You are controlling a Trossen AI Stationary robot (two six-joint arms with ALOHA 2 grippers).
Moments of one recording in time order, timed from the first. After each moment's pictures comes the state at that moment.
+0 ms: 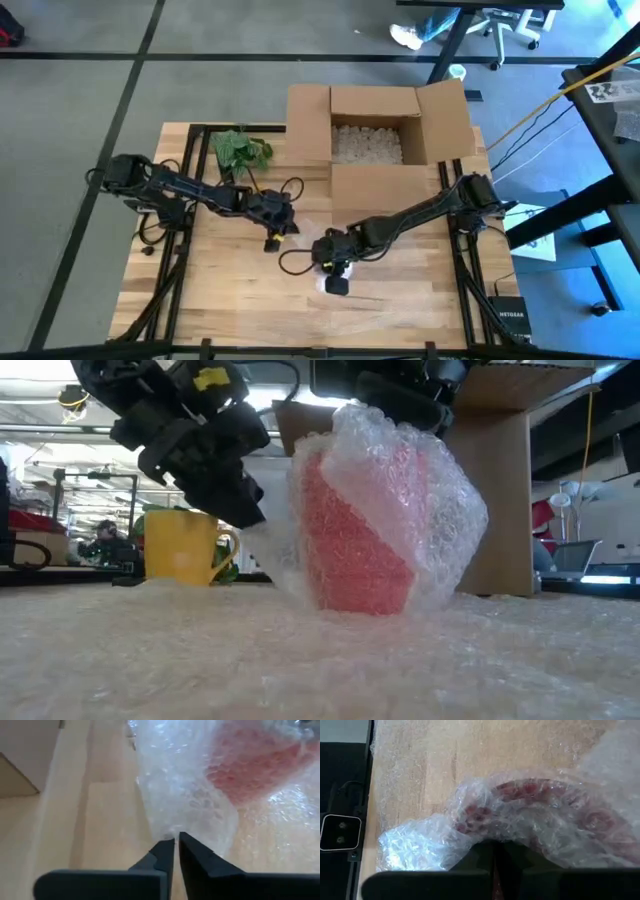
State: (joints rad) left arm -0.03 1.49 0.64 0.17 0.11 0.06; right arm 0.31 1.92 1.34 -0.40 -0.12 0.39
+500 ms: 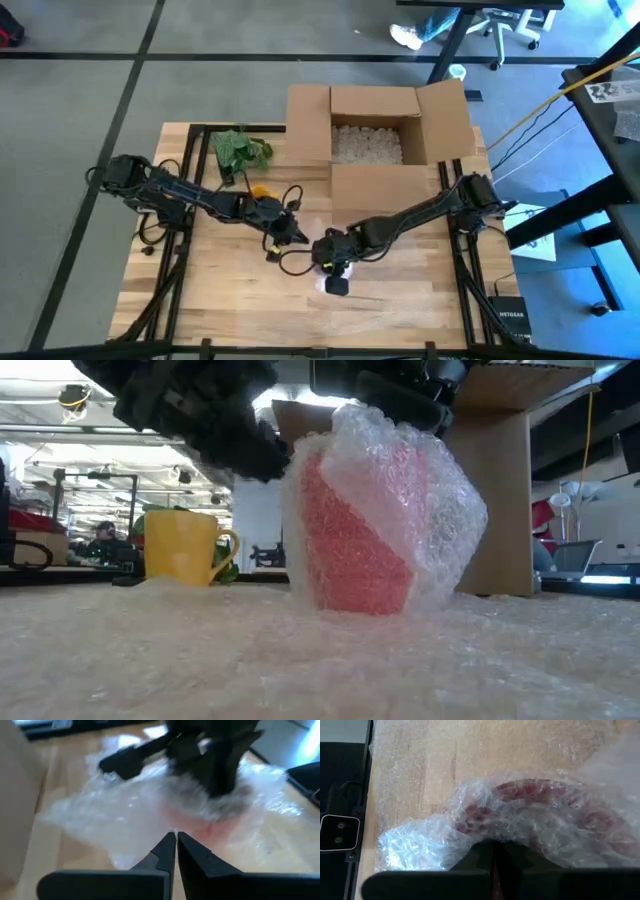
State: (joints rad) left arm -0.14 1.49 0.71 0.31 0.14 0.16; right arm 0.31 1.92 1.34 -0.40 -0.11 0.39
